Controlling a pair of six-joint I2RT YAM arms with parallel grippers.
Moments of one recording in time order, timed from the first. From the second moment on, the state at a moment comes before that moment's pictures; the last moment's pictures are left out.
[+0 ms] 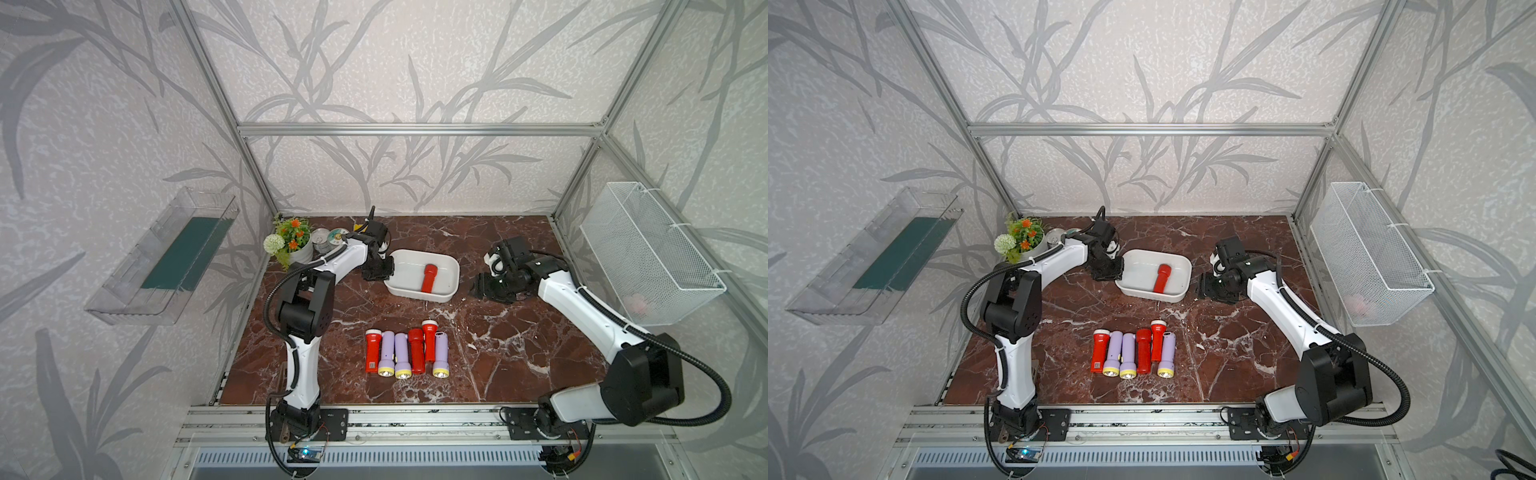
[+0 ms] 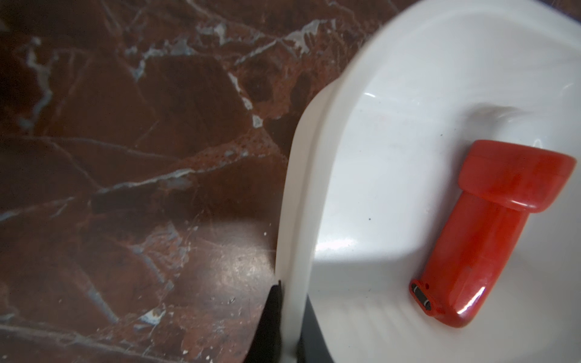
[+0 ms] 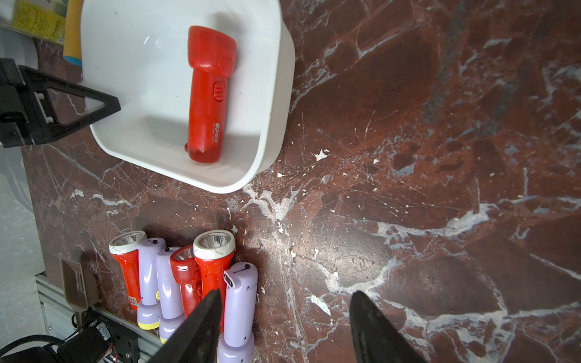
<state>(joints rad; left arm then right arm) -0.34 2.05 1.56 -0.79 0.21 -0.36 0.32 1.43 1.13 -0.85 -0.27 0.44</state>
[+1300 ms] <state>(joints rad) -0.42 1.14 1.00 -0.69 0.10 -0.46 0.72 1.45 0.87 -0.73 -0.32 0.57</state>
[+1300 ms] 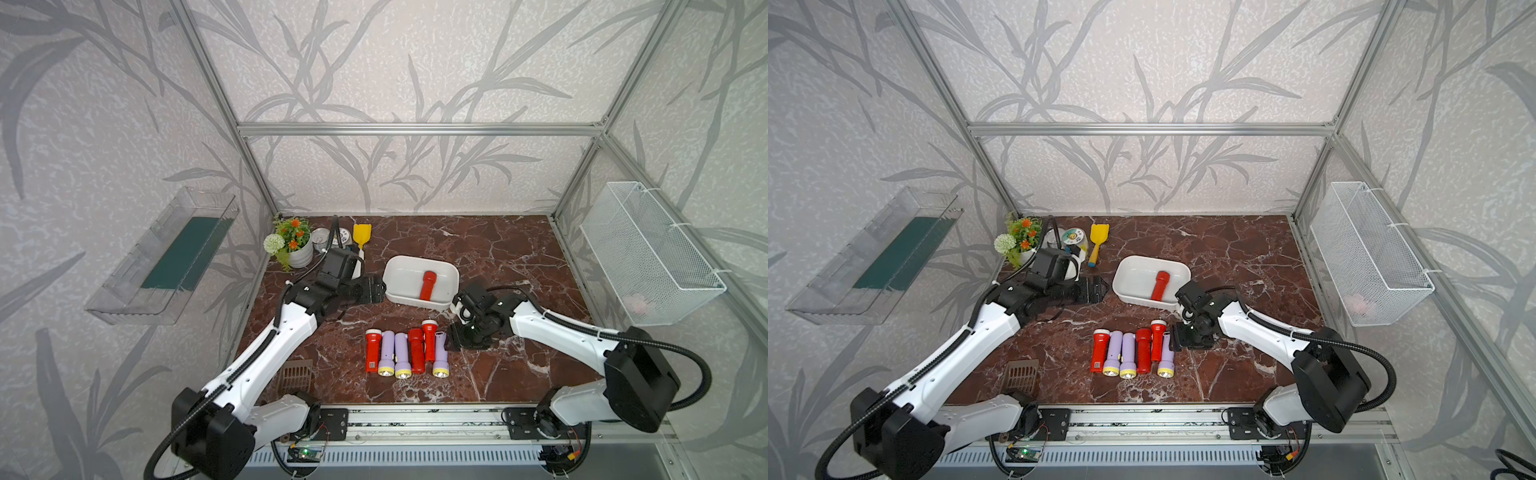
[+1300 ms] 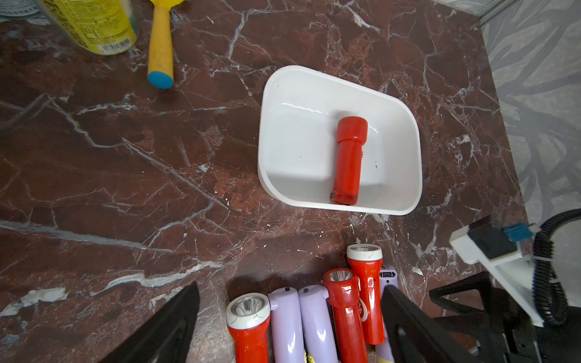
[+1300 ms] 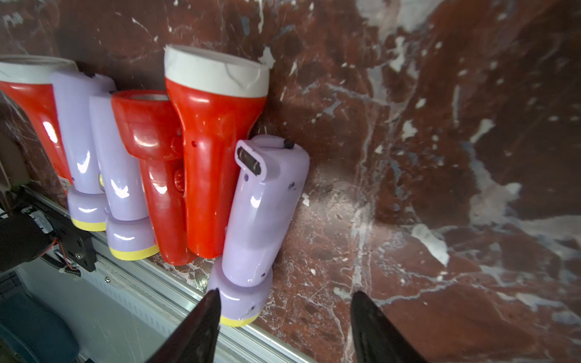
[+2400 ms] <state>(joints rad) -0.42 1.03 0.96 -0.68 0.07 -0.46 0.80 1.61 0.87 -0.68 -0.27 0.62</state>
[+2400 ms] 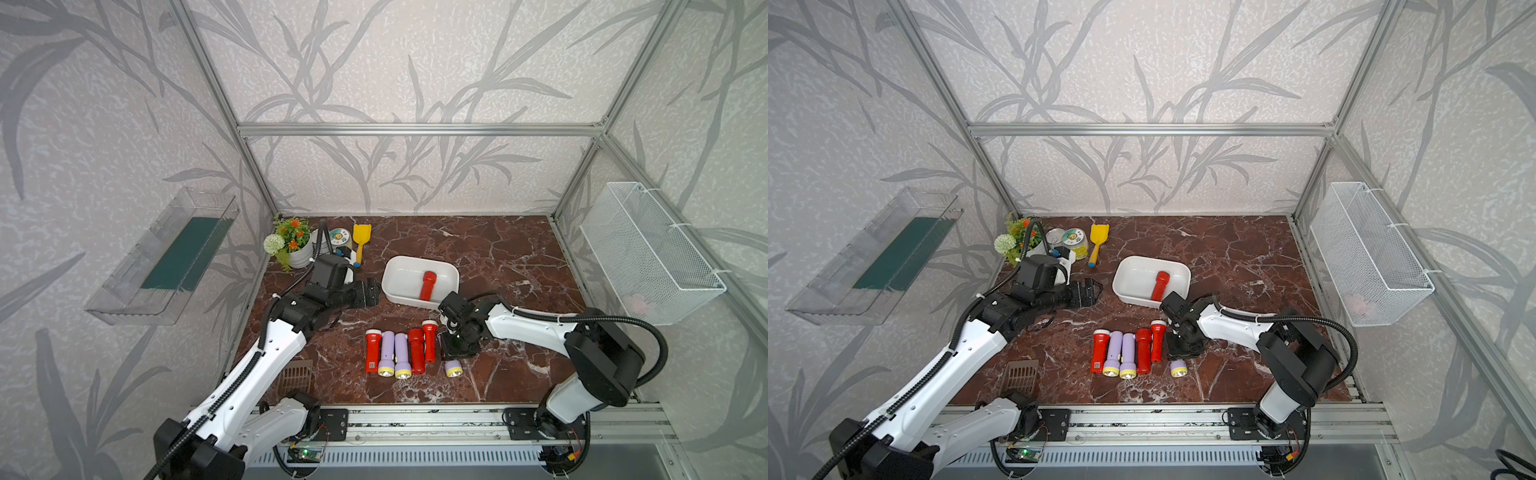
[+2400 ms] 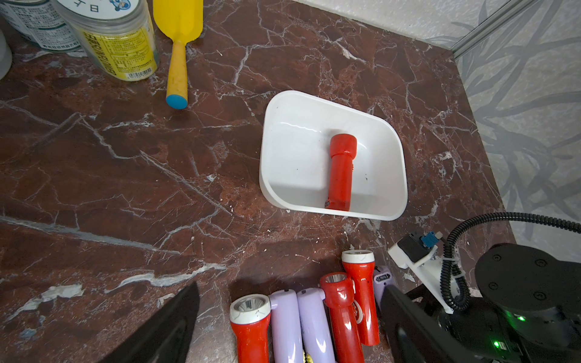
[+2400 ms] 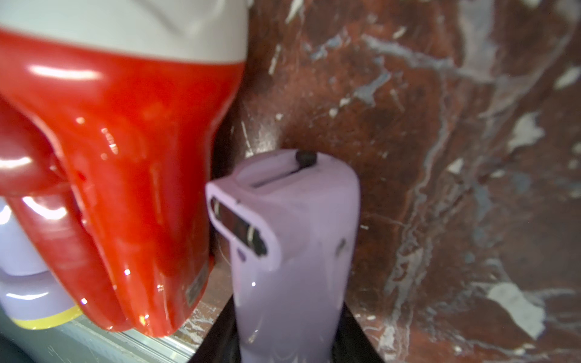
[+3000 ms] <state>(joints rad) -0.42 1.17 0.96 -0.67 -0.02 -0.46 0.80 1.51 1.00 -0.85 -0.22 0.60</state>
